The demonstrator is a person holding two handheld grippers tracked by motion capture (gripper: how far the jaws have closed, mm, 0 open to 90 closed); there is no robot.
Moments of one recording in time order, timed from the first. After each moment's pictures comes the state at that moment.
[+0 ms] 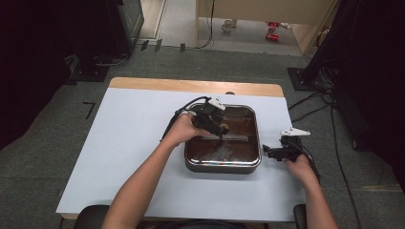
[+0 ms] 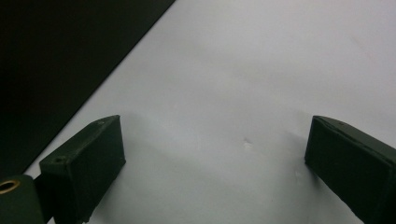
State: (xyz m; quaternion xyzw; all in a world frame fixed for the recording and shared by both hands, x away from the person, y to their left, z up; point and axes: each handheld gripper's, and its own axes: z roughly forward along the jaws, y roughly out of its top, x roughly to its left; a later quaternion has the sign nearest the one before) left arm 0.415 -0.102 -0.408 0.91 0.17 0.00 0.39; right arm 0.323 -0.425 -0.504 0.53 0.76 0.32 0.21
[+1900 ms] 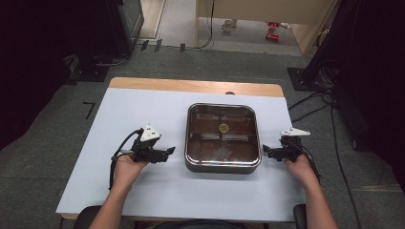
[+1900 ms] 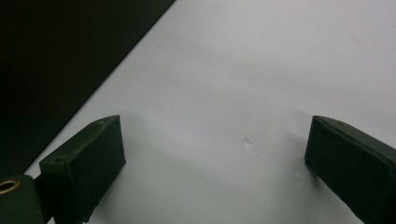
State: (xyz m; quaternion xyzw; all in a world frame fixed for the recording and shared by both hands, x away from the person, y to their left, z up) left arm 0.320 0.071 -0.459 0.83 0.35 0.15 0.40; right arm 0.323 -0.425 -0.504 0.53 0.76 0.32 0.21
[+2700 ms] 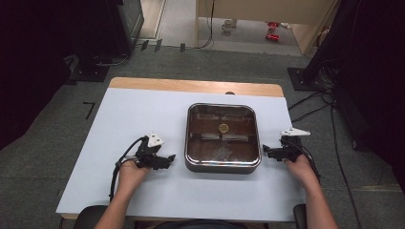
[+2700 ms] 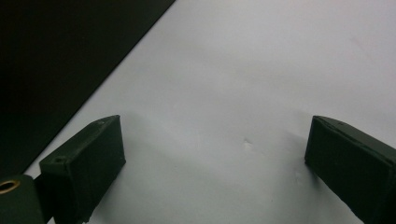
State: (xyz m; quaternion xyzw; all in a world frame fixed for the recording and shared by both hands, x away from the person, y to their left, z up) left arm 0.318 0.063 -0.497 0.84 0.38 0.15 0.35; right arm 0.323 -0.425 -0.504 0.53 0.76 0.32 0.21
